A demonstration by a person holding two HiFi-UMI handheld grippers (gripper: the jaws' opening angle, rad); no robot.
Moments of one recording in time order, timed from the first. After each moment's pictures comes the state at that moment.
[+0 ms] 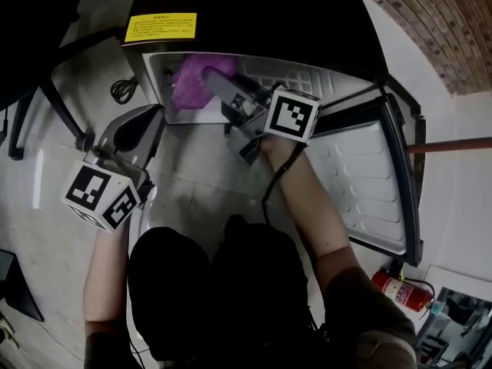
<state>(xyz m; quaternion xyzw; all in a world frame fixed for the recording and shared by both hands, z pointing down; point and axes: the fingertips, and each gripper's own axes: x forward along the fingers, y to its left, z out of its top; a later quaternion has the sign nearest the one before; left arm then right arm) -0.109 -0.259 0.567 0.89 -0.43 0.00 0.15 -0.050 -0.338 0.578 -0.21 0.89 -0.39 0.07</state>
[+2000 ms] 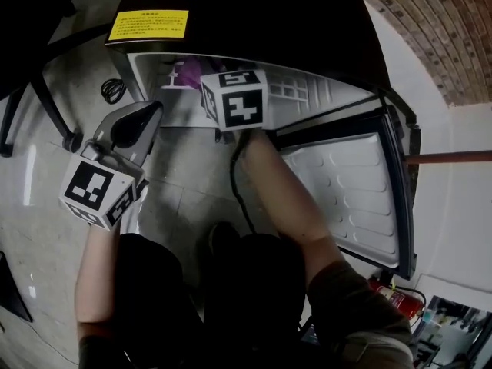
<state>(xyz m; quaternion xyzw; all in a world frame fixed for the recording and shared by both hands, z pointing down) -0.093 -0.276 0.585 0.89 -0.43 0.05 0.10 -0.035 -0.414 0.637 -0.46 0.85 -0.10 -0.23</state>
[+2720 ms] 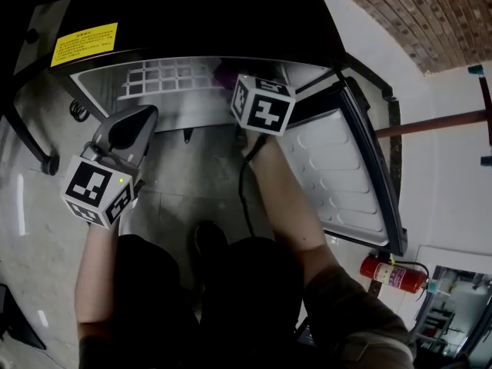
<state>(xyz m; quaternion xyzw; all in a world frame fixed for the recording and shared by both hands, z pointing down) -0.027 -0.286 0.598 0.92 -0.37 0.04 0.10 0.155 -0.413 0.625 -0.66 0.72 -0.13 -0.19</state>
